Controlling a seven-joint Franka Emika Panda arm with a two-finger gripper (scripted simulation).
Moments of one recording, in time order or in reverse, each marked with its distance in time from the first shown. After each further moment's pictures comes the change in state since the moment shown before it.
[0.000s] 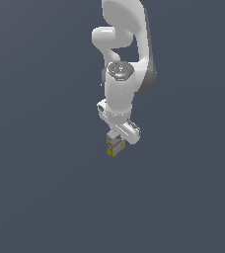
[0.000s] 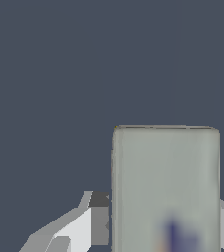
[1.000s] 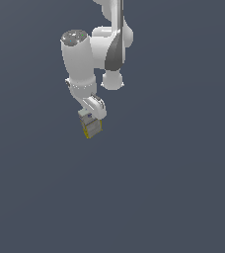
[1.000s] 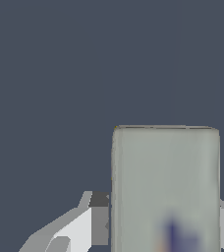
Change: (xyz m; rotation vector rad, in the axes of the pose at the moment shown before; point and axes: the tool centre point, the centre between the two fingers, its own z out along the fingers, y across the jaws) arm 0.039 0.140 -0.051 0.002 -0.002 0.002
